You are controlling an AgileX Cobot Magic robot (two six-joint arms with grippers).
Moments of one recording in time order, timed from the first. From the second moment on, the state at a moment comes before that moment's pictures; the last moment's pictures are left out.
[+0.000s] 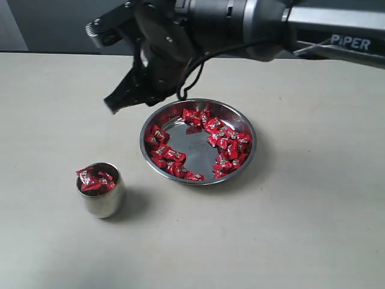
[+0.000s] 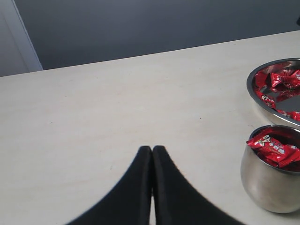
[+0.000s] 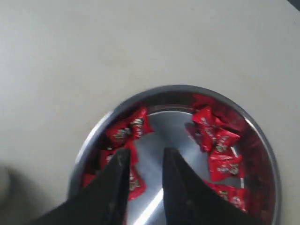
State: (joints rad) left arm -0.03 0.00 0.00 0.14 0.32 -0.06; right arm 0.83 1.97 -1.65 -0.31 0.80 0.27
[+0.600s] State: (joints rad) left arm -0.03 0.00 0.00 0.14 0.32 -0.06; right arm 0.57 2.13 -1.63 -0.02 0.92 -0.11
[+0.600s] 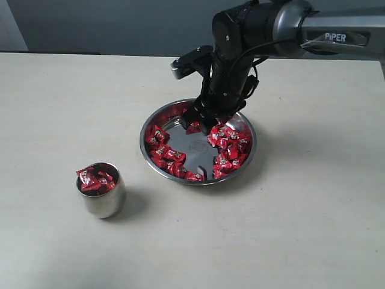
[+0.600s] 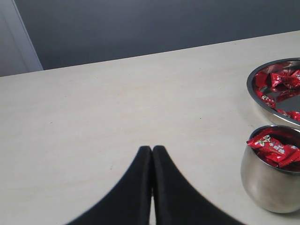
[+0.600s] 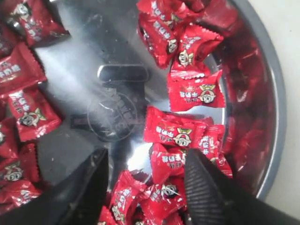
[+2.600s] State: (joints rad) left arm -0.03 0.00 0.00 0.14 0.32 -0.06; right arm 0.56 2.13 -1.63 0.12 0.91 -0.10
